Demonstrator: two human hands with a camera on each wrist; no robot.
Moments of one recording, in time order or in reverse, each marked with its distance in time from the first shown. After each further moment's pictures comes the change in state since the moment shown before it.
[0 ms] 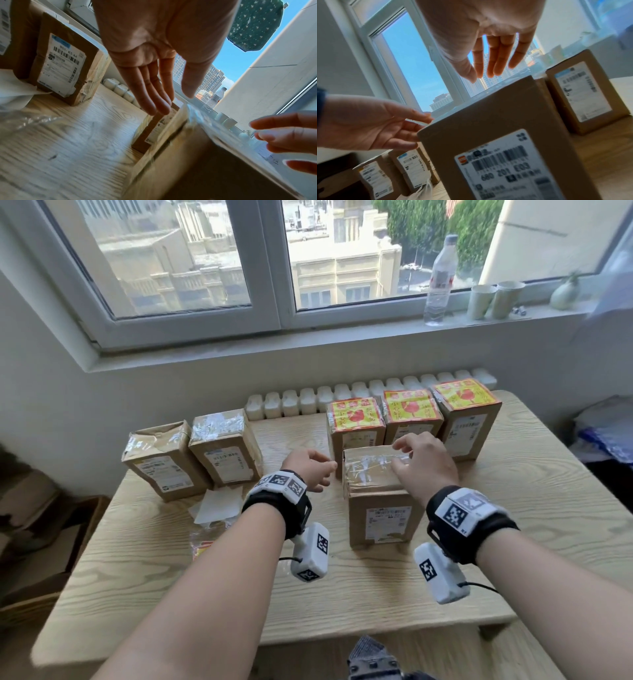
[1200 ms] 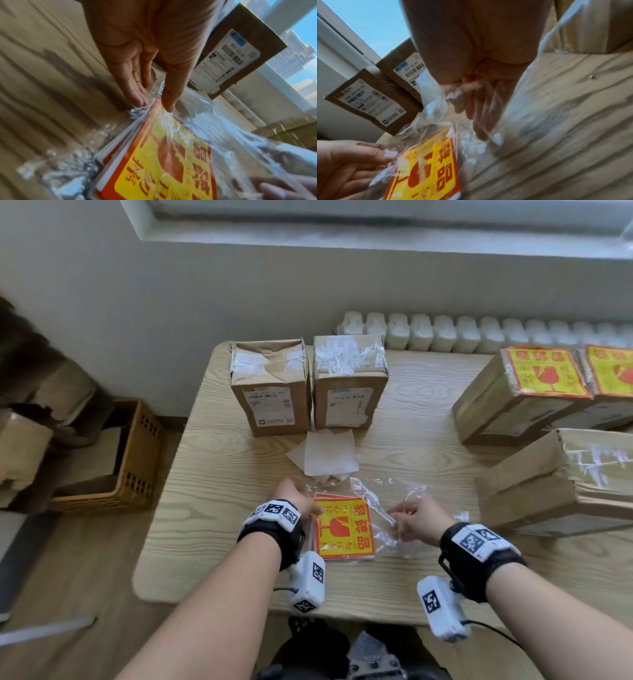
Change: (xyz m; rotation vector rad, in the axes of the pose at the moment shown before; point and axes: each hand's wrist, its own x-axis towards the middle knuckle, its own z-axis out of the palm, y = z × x) left_hand 0.031 -0.251 -0.164 0.070 -0.025 -0.572; right_hand -0.053 -0.109 0.243 0.225 -0.765 0.414
